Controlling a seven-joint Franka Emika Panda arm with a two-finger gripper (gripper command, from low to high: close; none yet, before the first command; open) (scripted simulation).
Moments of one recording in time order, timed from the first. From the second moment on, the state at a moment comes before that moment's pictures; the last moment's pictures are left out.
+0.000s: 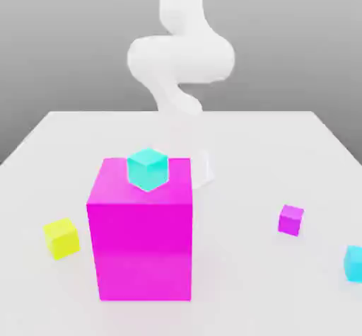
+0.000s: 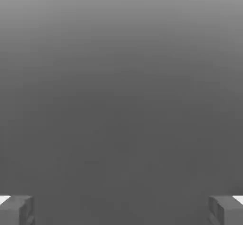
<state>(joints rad) 0.04 -0.71 0.02 -2.31 0.00 2.33 0.75</state>
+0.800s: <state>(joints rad) 0.42 0.17 0.25 -2.39 -0.13 2.64 0.37</state>
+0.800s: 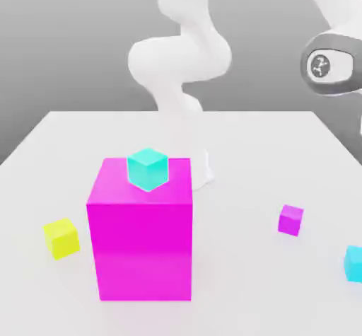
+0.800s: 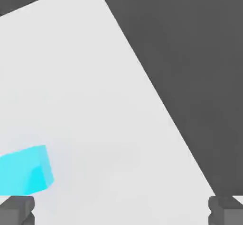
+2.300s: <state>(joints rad) -0.06 -0.57 -0.07 -2.58 -0.04 2.01 0.72</state>
